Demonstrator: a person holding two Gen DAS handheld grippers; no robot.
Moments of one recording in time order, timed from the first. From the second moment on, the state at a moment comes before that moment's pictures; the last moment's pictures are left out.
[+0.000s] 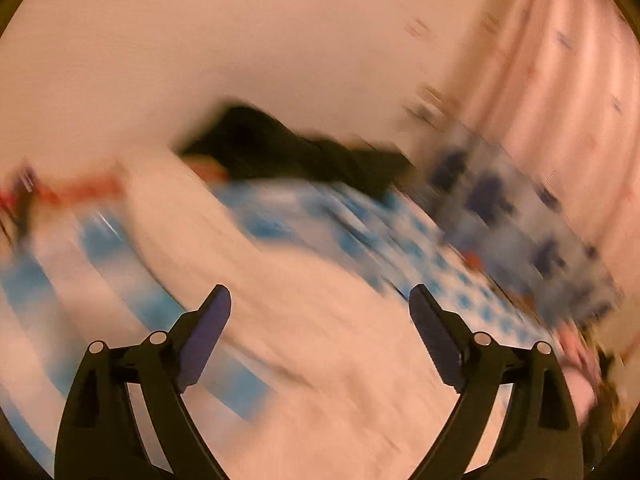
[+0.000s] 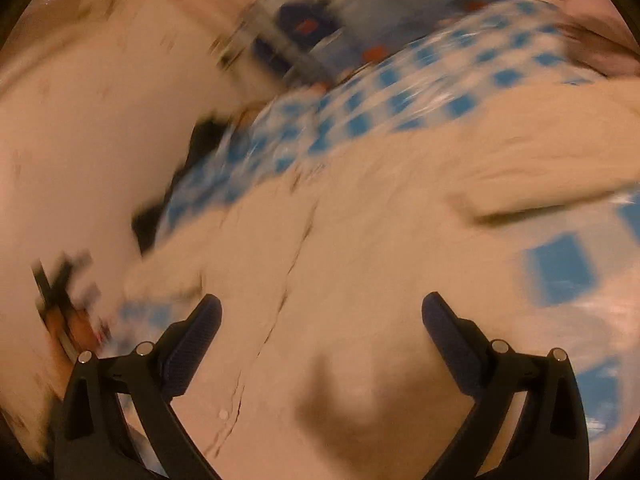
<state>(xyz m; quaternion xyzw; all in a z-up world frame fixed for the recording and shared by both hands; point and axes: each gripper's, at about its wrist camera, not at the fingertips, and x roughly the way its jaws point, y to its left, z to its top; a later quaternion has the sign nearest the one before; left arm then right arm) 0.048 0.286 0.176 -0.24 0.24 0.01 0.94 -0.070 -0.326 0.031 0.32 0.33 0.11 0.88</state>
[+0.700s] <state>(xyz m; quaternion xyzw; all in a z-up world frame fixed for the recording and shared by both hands) 0.047 0.075 0.062 -0.22 0.33 -0.04 0.92 -0.072 -0.663 -0.040 0.49 0.26 -0.11 0.82</state>
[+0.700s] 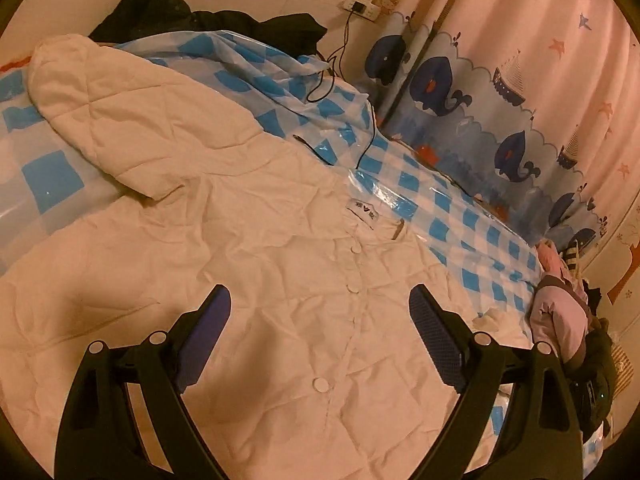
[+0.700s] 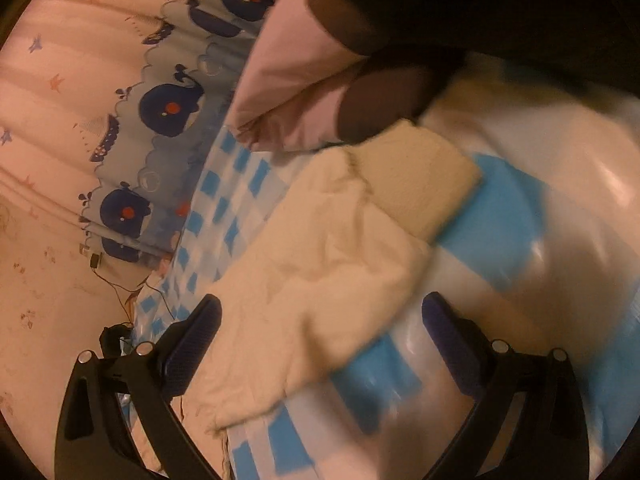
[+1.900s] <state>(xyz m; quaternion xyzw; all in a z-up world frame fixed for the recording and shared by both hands) 0.039 0.138 0.073 -0.29 0.33 -0.01 0.90 0.007 -0.552 0.153 0.32 0.19 -0.04 0.93</state>
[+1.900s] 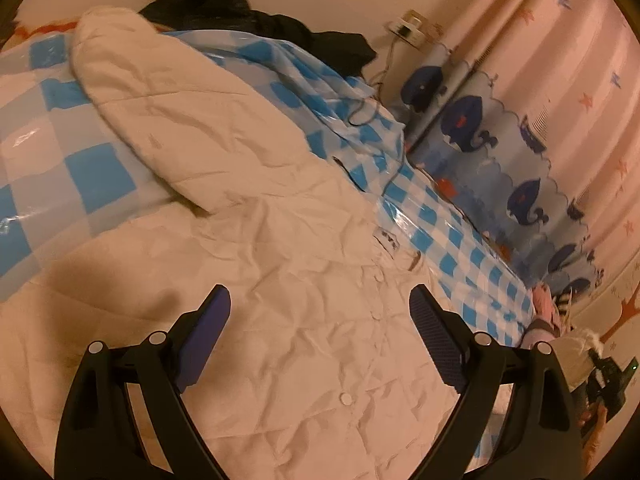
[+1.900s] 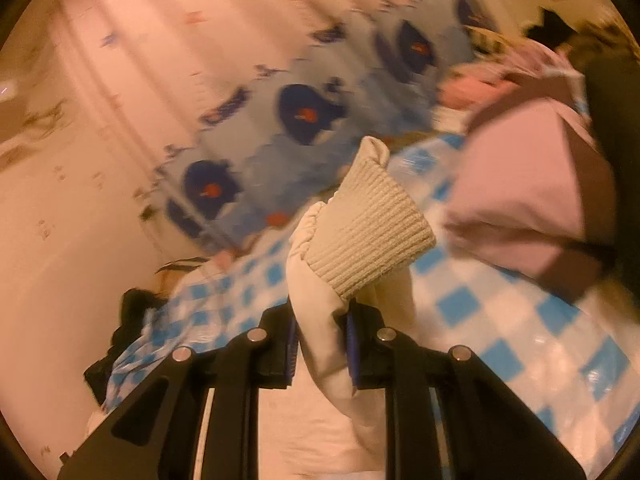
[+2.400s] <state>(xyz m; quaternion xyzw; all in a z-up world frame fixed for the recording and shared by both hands) 0.025 0.217 0.081 -0.34 0.32 0.03 0.89 0.066 -0.350 0.245 0.23 0.19 0.10 0.95</state>
